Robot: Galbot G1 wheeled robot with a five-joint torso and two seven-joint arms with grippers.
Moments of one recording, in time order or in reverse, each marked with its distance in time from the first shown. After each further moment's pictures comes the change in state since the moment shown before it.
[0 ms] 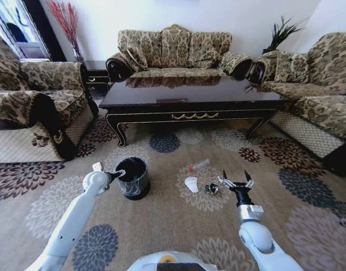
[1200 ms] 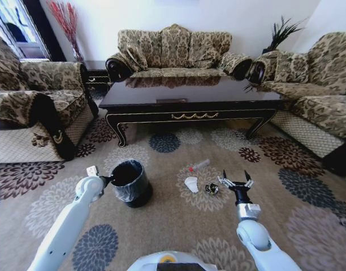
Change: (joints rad) left arm 0.157 0.070 -0.117 -0.238 0.080 0.001 -0.040; right arm 0.053 0.003 -0.028 -0.046 -0.017 -0.030 0.053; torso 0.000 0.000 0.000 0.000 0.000
